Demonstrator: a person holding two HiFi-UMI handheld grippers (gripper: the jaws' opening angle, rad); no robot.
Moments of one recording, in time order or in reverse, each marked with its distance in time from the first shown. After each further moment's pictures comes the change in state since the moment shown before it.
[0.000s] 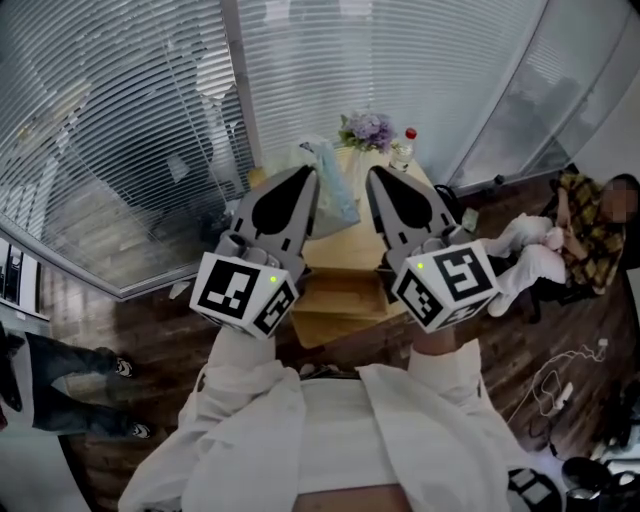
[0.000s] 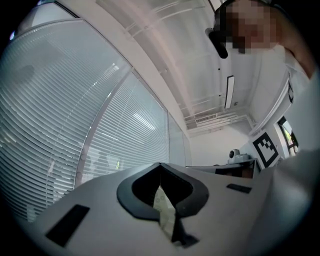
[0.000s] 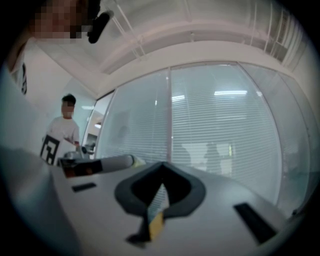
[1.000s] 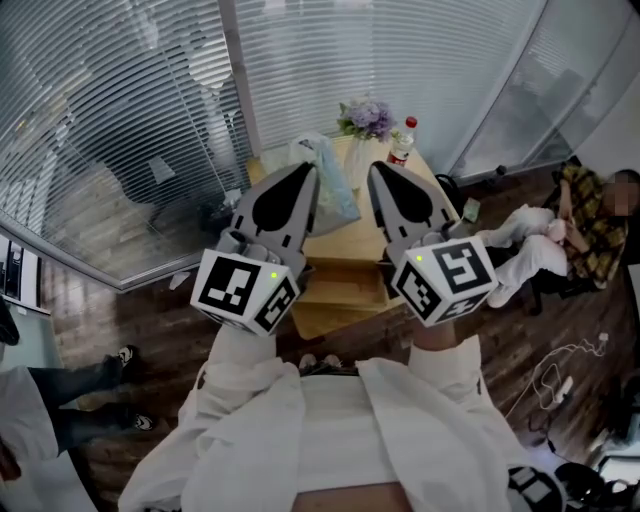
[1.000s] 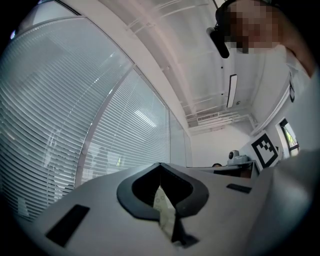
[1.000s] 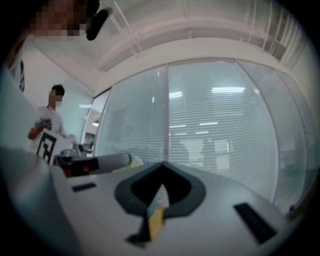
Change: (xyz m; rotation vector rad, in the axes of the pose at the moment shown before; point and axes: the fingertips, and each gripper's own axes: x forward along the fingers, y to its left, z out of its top) left arm -0.013 -0.013 -0.014 -0.018 0.018 0.011; right arm -0.016 0.000 -0.017 0.005 0.028 -0.023
